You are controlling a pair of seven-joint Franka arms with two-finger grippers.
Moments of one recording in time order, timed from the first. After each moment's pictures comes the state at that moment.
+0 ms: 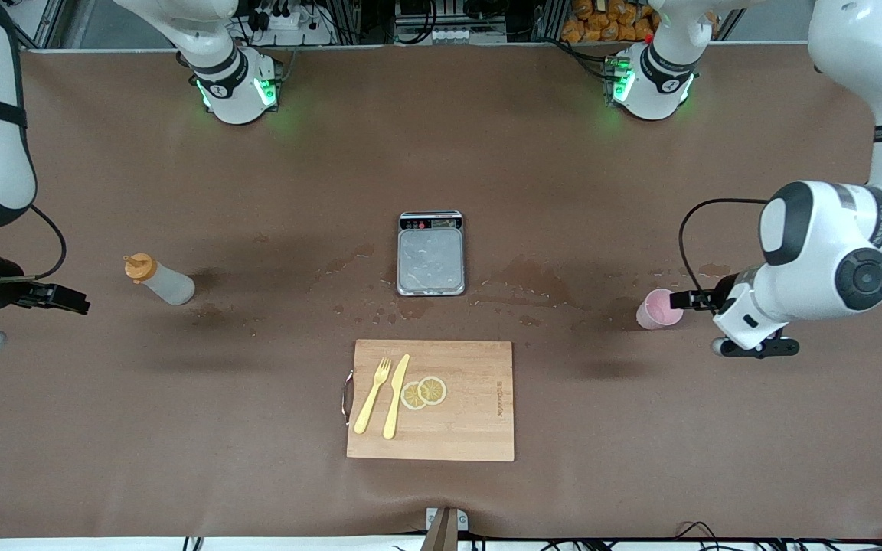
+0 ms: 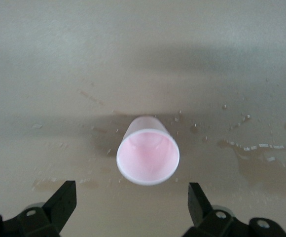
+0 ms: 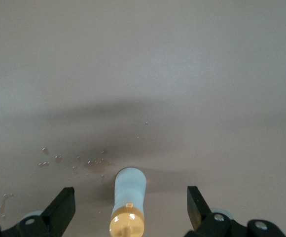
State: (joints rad) left arm 0.06 0.43 -0.18 -1.74 0.00 2.00 -0.12; right arm -0.20 0.31 0.04 -1.62 -0.05 1.91 -0.01
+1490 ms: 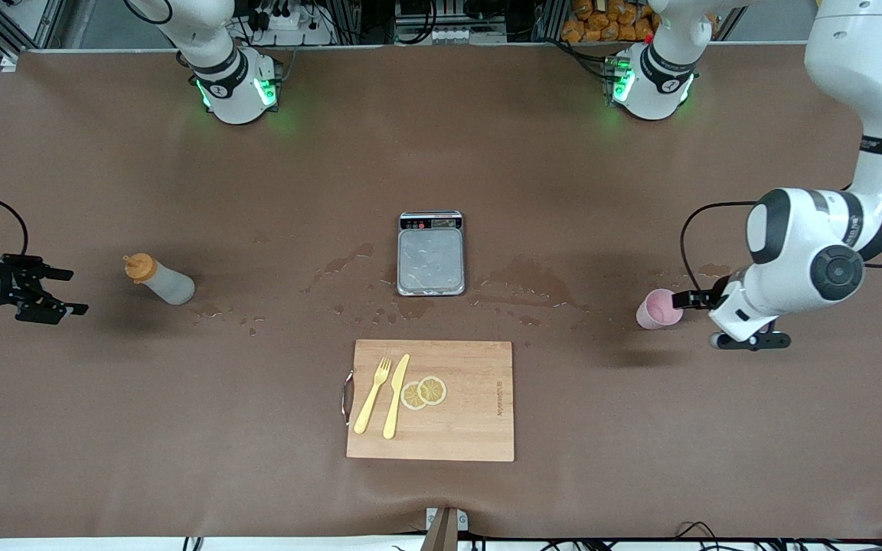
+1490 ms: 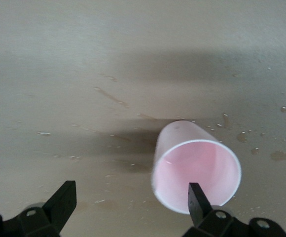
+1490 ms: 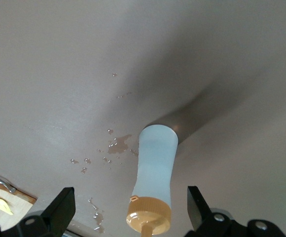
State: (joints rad) left arm 0.13 0.44 -0.21 -1.89 0.07 2.17 -0.10; right arm -0.44 0.50 0.04 -1.58 0.35 1.71 0.40
